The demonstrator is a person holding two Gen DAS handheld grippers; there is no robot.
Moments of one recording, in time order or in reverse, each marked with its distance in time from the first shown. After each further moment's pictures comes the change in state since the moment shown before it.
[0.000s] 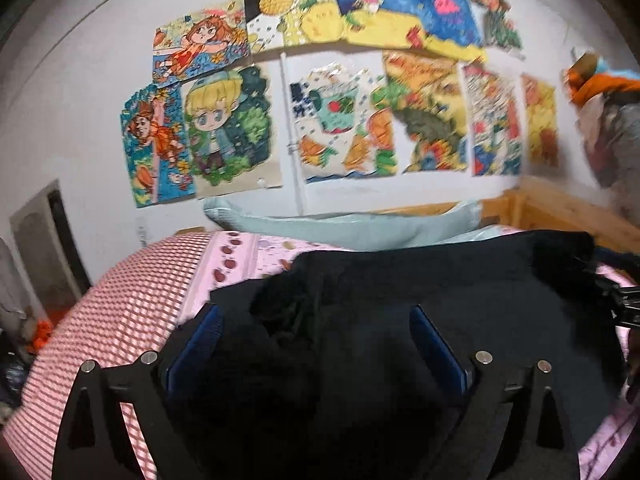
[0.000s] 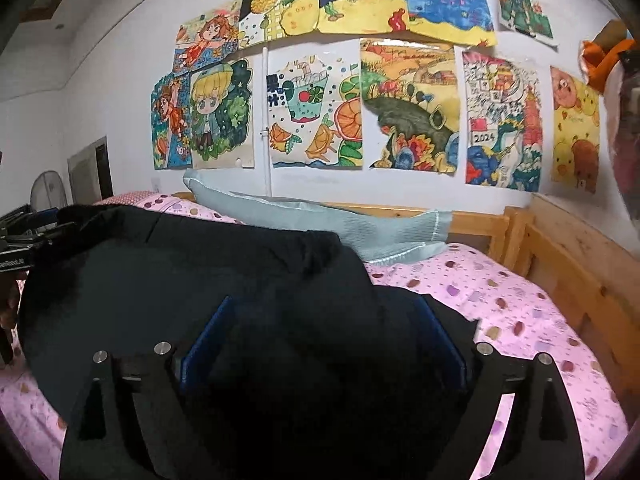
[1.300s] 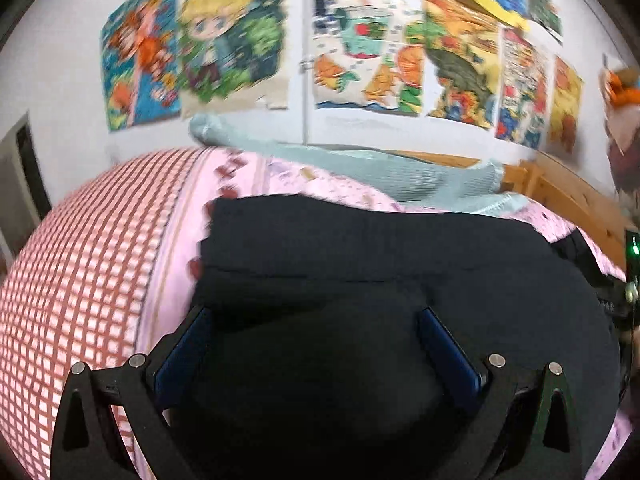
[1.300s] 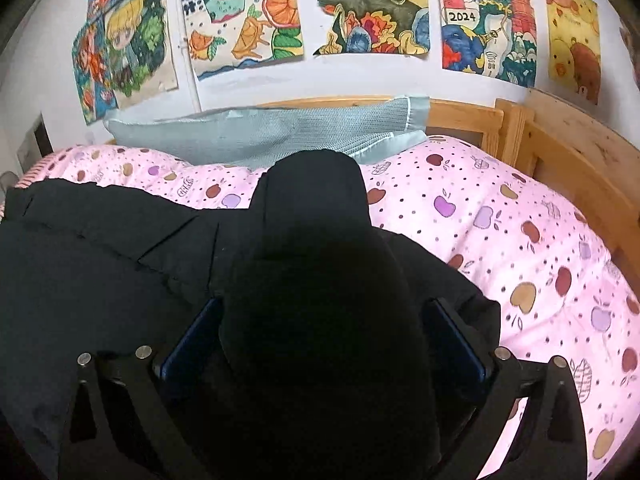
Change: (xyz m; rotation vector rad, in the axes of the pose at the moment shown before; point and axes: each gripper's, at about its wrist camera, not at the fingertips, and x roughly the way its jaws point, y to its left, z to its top) left arm 0.102 0.066 -0.013 -0.105 0.265 -0.048; right arm 0.136 -0.053 -0.030 0.140 0.310 -0.071
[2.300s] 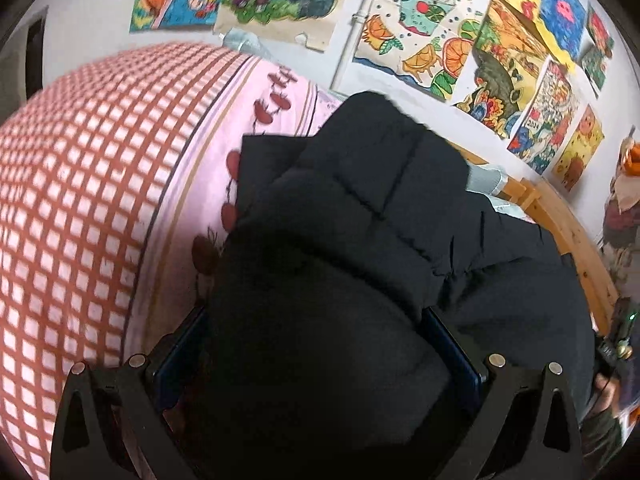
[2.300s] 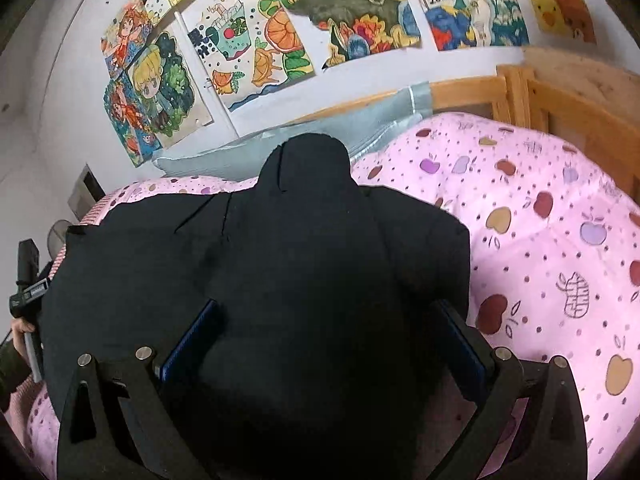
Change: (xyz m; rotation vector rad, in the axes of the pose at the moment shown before) left arm 0.013 0.044 -0.033 -0.247 0.176 -0.145; right arm -0.030 -0.052 -0.037 0.154 -0.044 0.245
